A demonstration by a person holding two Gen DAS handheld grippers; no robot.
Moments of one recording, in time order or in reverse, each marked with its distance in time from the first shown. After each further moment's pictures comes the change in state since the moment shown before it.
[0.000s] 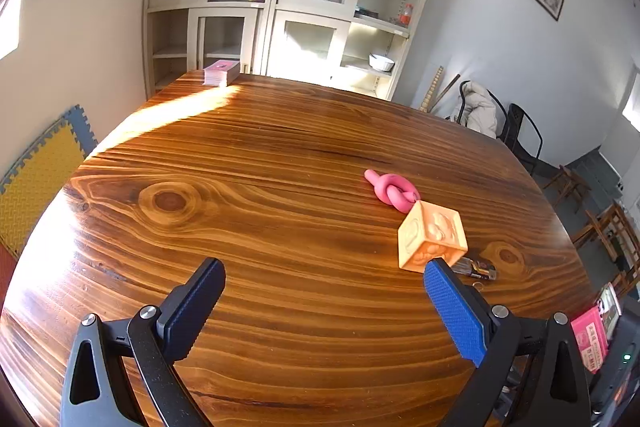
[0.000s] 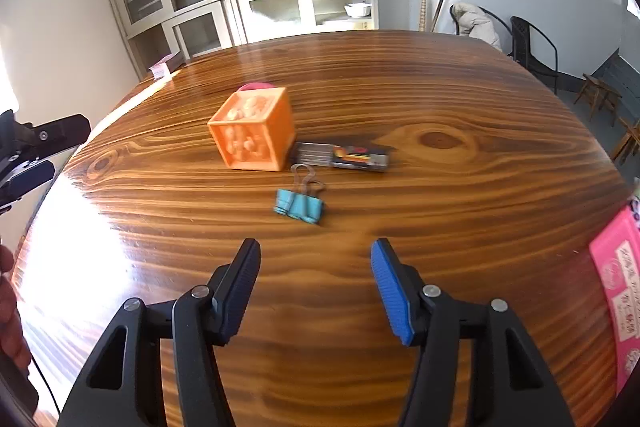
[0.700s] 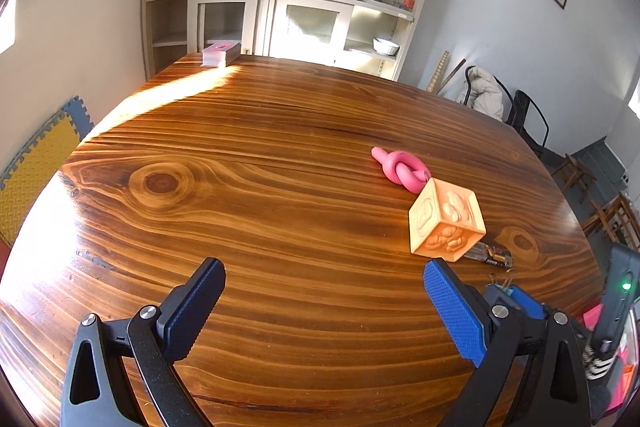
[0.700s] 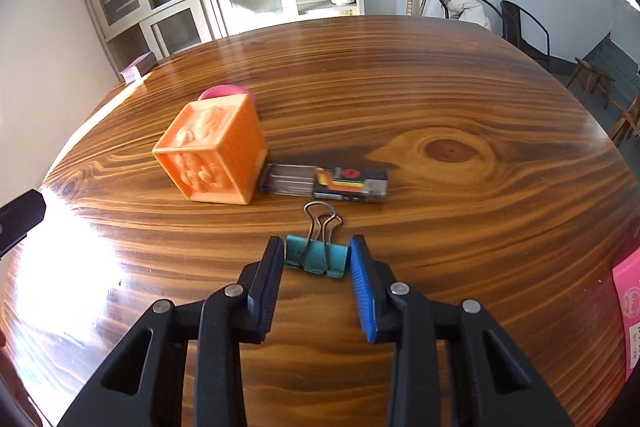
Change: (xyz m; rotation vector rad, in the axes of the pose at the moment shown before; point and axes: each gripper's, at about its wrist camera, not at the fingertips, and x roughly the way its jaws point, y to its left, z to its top) left arm 0.026 -0.010 -0.014 0.042 0.059 0.021; right arm 0.032 -0.032 0.018 0.059 0.034 -0.024
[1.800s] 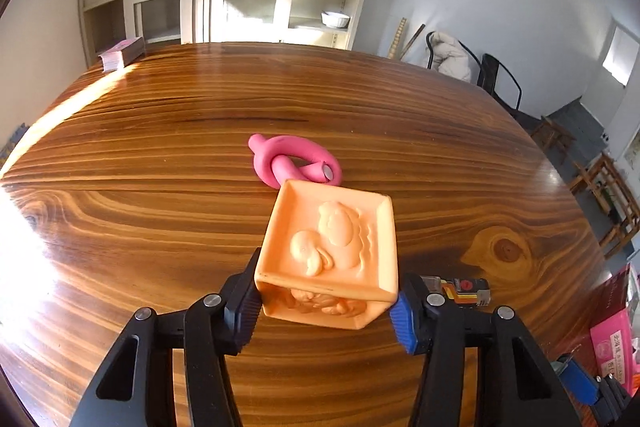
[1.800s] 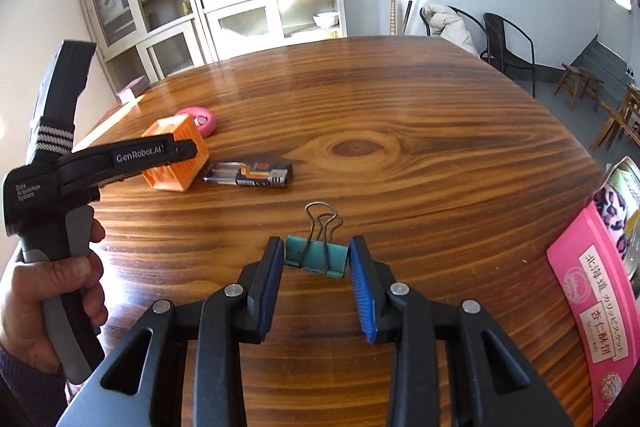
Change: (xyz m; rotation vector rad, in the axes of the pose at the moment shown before) left arm 0.087 -0.089 0.020 0.087 0.053 -0.108; right arm -0.052 -0.047 -0.022 0.012 -0.109 -0.022
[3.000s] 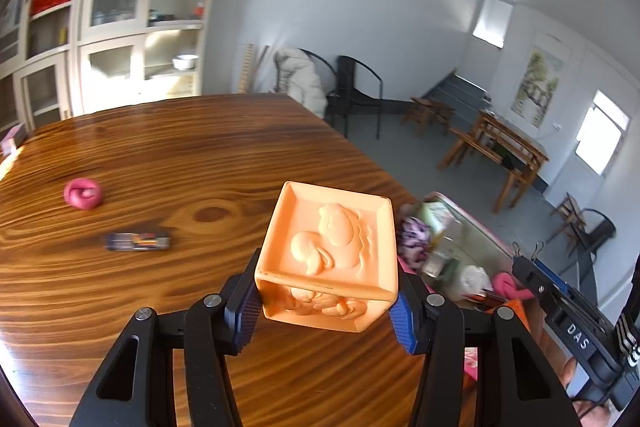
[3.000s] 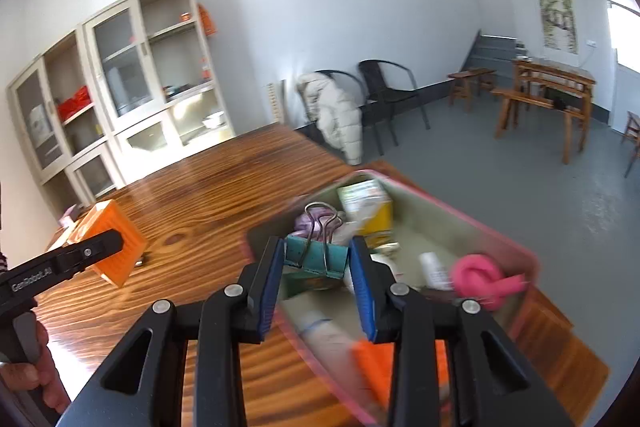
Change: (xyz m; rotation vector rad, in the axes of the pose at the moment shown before) left arm -0.127 -0.229 -0.081 0.318 -0.060 -0.388; right arm -0.182 -0.185 -0.045 0.296 -0.300 -0.290
